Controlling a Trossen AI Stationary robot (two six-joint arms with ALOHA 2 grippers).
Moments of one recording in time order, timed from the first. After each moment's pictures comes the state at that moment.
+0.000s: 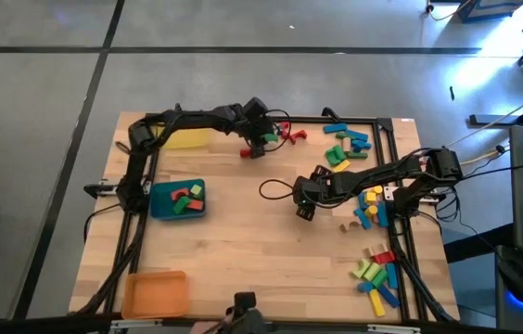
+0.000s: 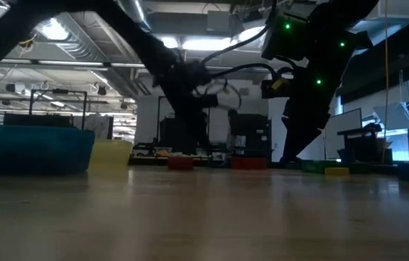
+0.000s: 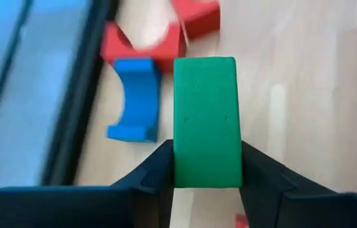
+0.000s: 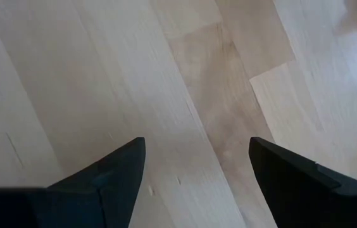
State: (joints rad) left arm 0.55 2.04 1.47 -0.38 0.05 0.43; right arm 0.05 1.63 0.91 -0.52 0.35 0.37
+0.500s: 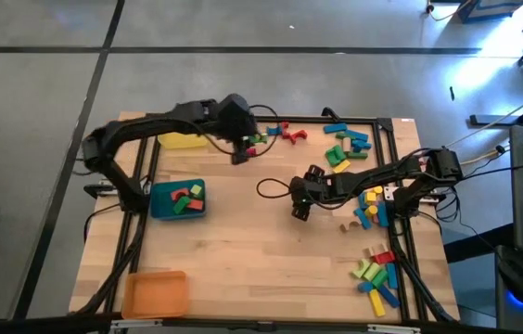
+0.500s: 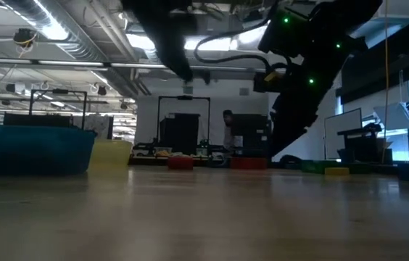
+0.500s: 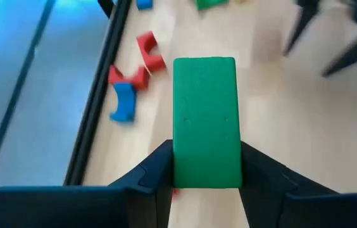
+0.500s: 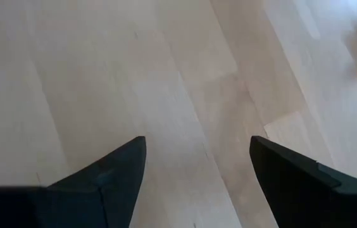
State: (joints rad) left arm 0.39 1.60 1.47 -0.78 -0.02 0.27; right arm 0.05 1.63 0.88 -0.32 0.35 0.28
